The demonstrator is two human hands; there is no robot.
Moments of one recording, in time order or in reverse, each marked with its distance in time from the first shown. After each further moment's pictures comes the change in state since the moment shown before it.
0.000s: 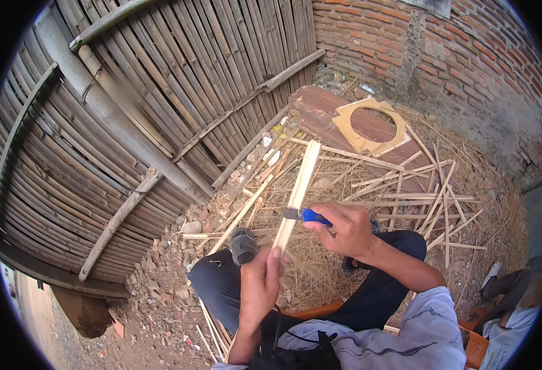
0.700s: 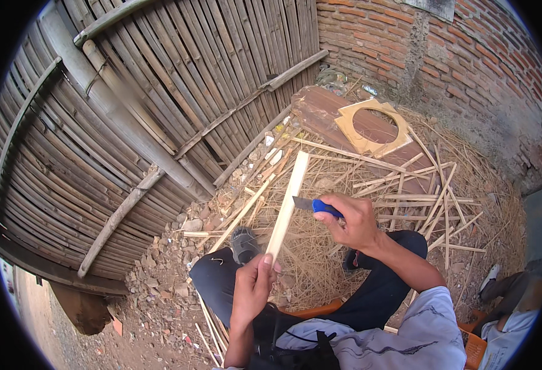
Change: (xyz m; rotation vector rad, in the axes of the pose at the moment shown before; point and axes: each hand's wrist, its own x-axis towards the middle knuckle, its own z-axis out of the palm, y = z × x) left_hand -0.015 -0.029 -0.020 -0.275 -0.103 -0.171; right_hand 0.000 0.015 0.003 0.066 0.042 0.006
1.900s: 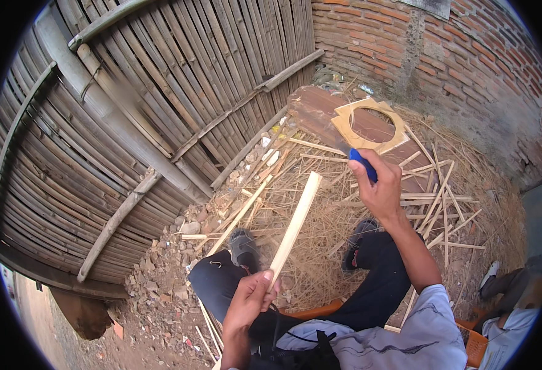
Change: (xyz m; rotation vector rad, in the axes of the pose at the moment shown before) left_hand -0.015 0.000 -0.016 -0.274 -0.220 -0.303; right_hand 0.034 0.025 -0.038 -0.178 0.198 0.155
